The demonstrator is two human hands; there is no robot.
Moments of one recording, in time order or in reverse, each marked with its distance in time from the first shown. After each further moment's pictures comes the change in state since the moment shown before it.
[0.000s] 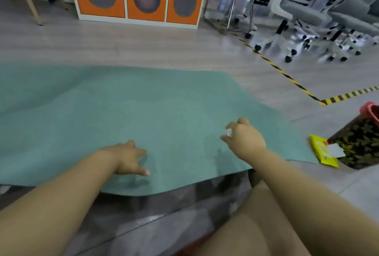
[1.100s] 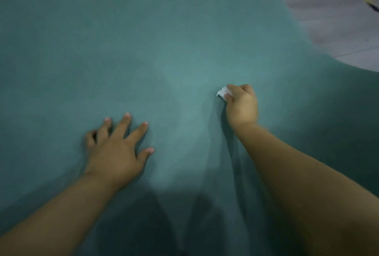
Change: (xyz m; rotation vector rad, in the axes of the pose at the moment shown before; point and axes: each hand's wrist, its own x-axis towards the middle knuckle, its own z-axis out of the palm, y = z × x) left_hand 0.230 -0.012 0.042 -0.077 0.317 -0.219; right_hand 0.292 0.008 0.241 0.411 0.248 0.136
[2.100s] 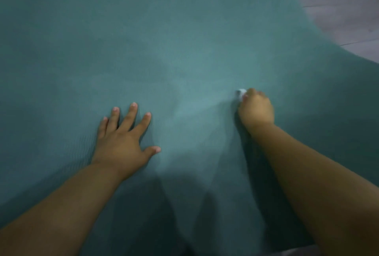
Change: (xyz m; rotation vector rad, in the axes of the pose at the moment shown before) left_hand -0.031 -0.005 0.014 -0.048 -0.104 0.033; right_hand -0.035 0.029 -0.024 -0.315 -0.138 -0.011
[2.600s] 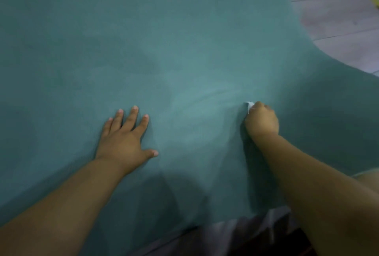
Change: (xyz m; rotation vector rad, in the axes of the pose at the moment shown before) left_hand -0.029 0.004 -0.002 0.089 -0.112 0.035; right_hand -0.054 0.036 -0.017 -0.061 -0.049 0.196
